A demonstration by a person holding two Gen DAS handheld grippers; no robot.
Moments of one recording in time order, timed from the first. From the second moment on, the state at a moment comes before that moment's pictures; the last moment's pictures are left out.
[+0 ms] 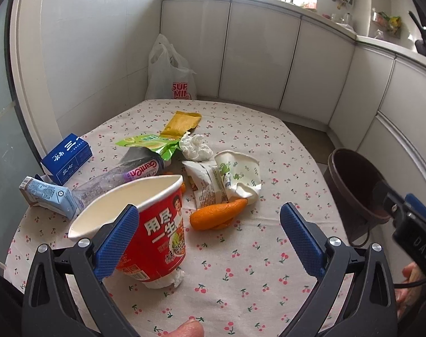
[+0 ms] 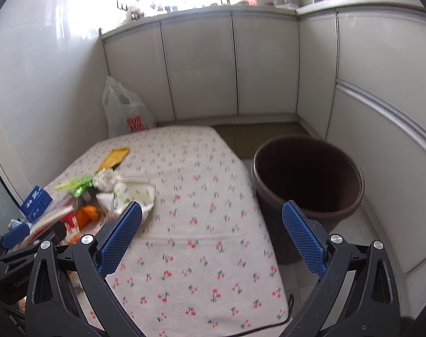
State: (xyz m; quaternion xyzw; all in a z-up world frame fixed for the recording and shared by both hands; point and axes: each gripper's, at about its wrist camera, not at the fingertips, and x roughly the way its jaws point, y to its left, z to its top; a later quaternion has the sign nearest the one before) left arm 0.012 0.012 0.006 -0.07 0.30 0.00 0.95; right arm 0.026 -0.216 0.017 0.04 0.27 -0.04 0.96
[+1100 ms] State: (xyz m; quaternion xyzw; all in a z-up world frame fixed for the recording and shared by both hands) left arm 0.251 0.171 -0.055 -0.35 0.60 0.02 0.72; right arm 0.164 -0.218 0.048 0.13 0.36 0.09 0.92
